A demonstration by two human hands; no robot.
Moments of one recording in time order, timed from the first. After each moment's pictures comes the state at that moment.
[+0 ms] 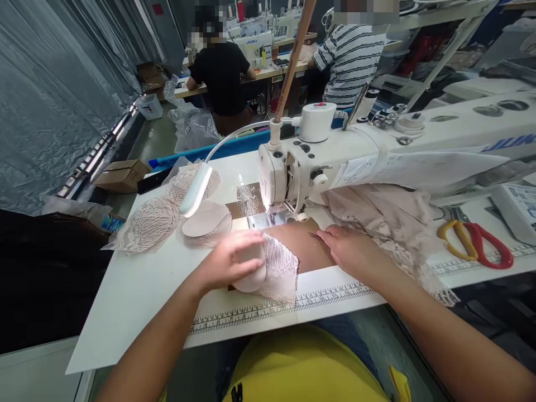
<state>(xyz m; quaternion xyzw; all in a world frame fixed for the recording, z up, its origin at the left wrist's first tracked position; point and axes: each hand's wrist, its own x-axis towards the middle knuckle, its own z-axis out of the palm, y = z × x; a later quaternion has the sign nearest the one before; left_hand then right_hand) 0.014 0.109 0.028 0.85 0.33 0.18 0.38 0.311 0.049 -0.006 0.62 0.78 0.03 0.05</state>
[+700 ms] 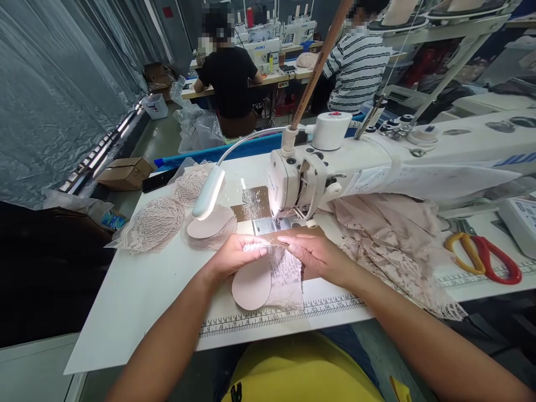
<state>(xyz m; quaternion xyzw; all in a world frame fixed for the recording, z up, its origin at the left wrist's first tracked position) 0.023 0.123 0.004 0.57 0.37 0.22 0.70 0.257 0.071 0.013 0.49 0.78 -0.29 -0.26</state>
